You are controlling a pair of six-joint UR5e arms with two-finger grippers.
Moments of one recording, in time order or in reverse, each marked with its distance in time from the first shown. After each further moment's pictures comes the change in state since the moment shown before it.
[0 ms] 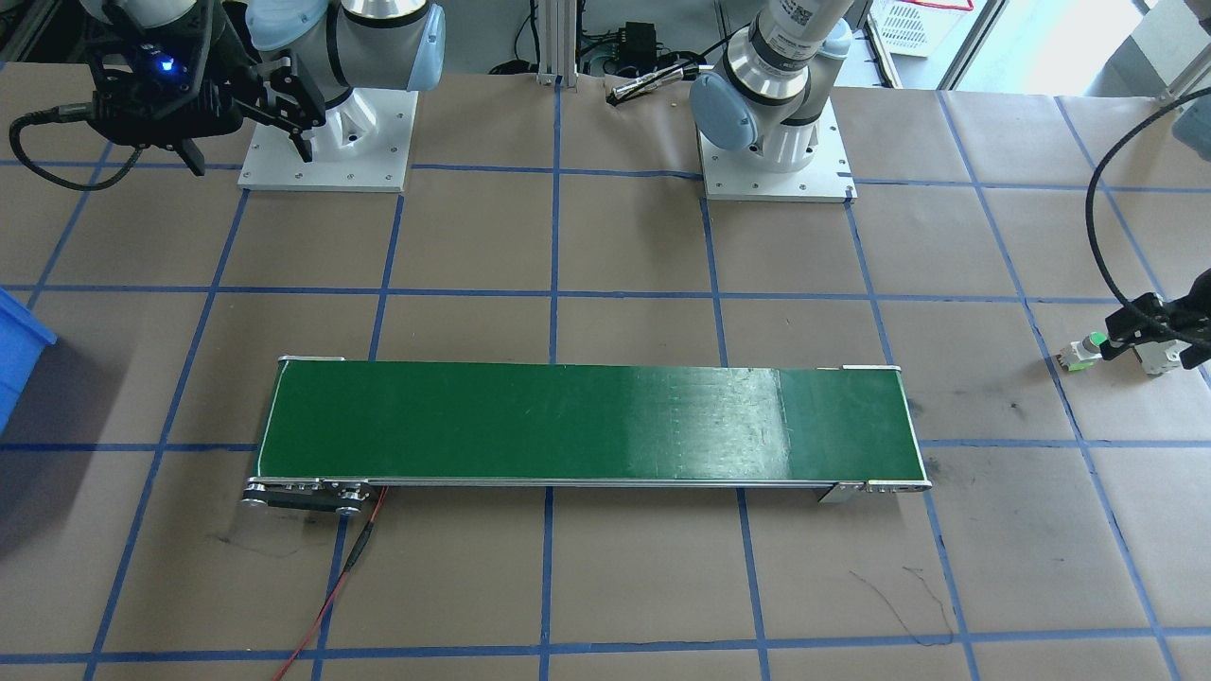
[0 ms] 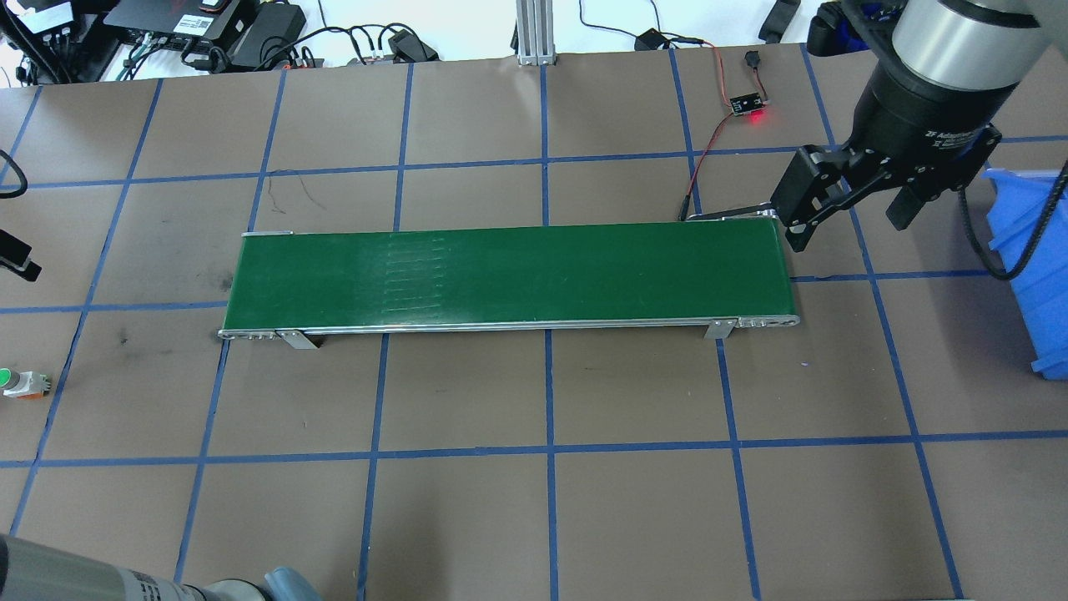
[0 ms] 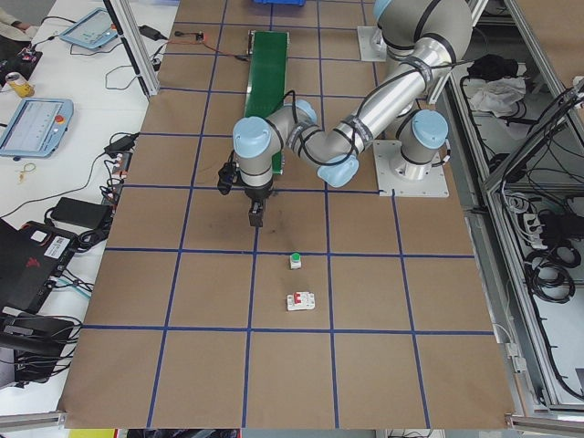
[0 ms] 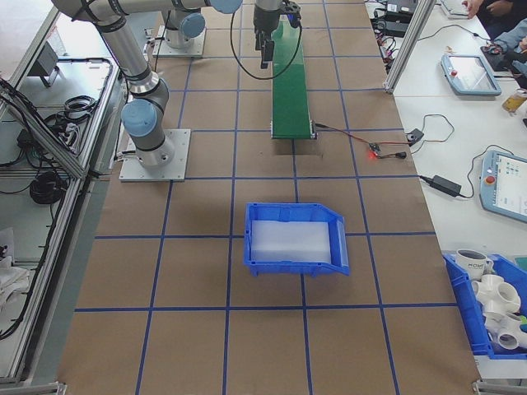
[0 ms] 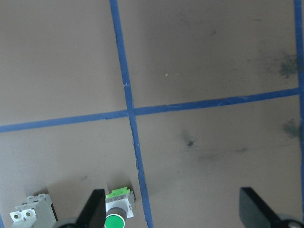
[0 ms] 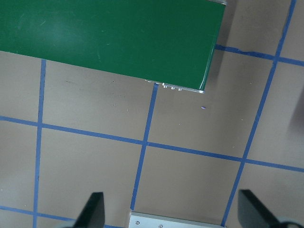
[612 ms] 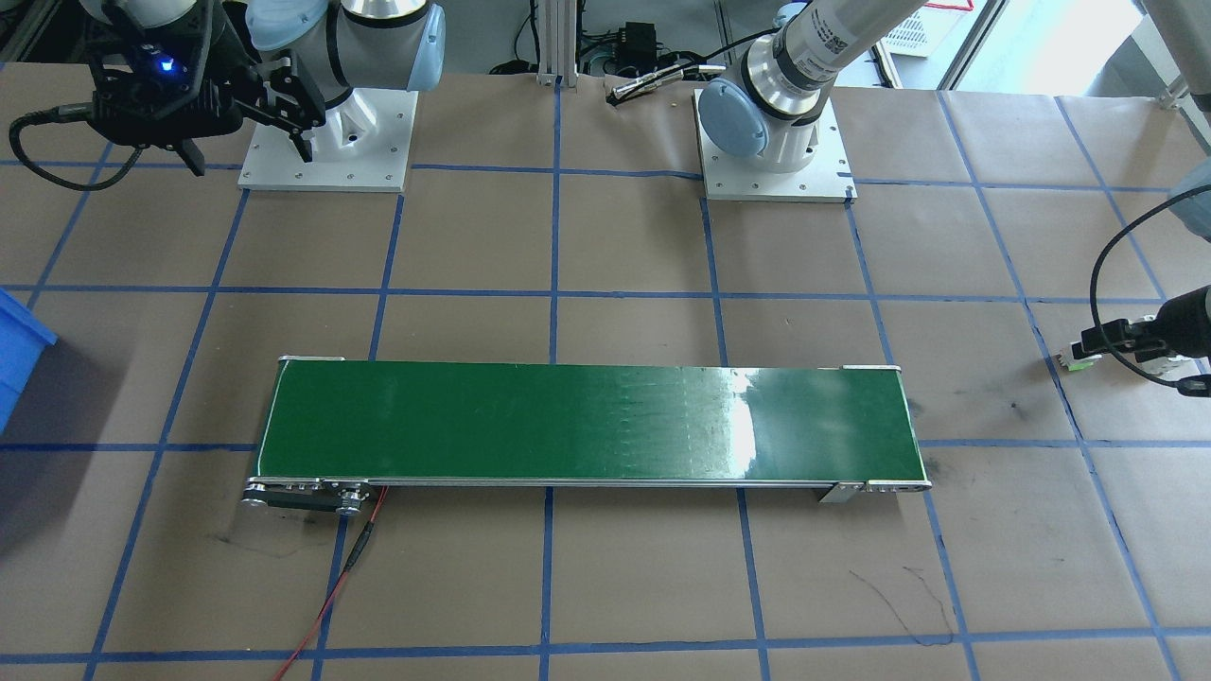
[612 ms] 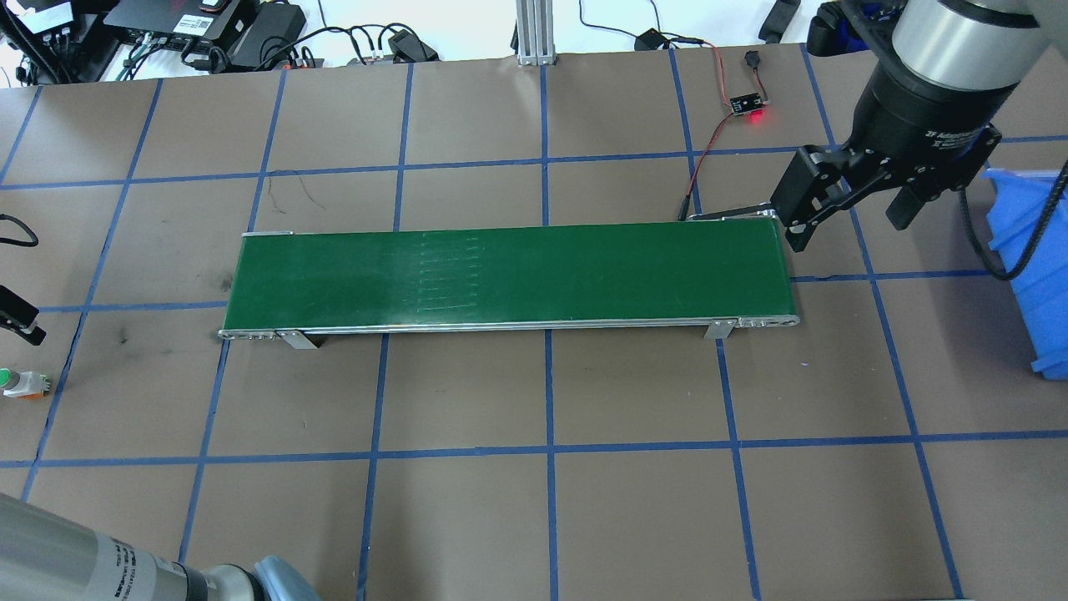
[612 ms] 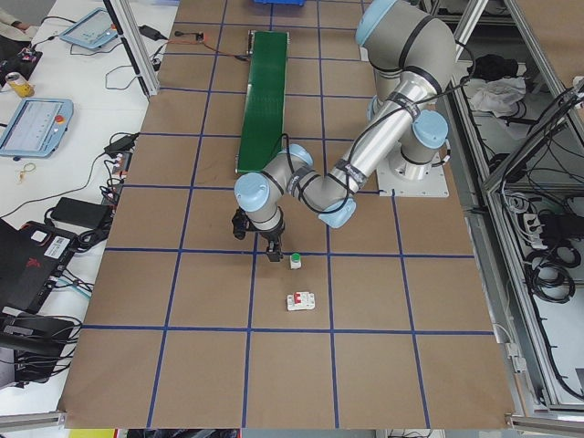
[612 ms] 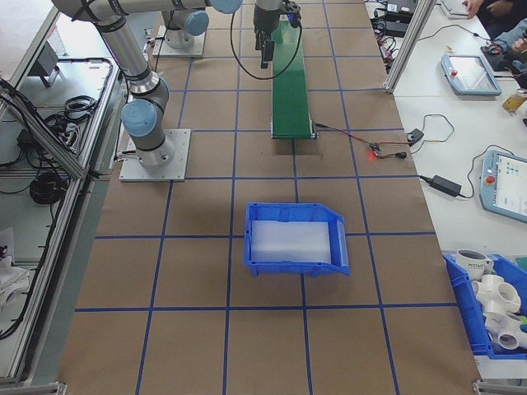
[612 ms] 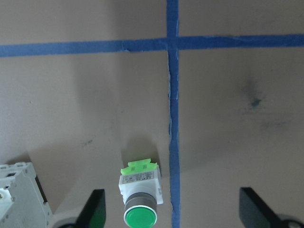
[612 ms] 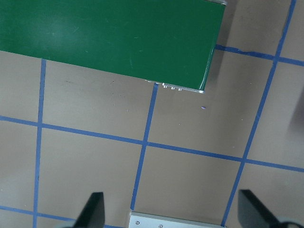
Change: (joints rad) left arm 0.091 -0.171 -0.013 0.004 0.123 -0.019; right arm 0.000 0.000 0.000 0.000 0.000 0.000
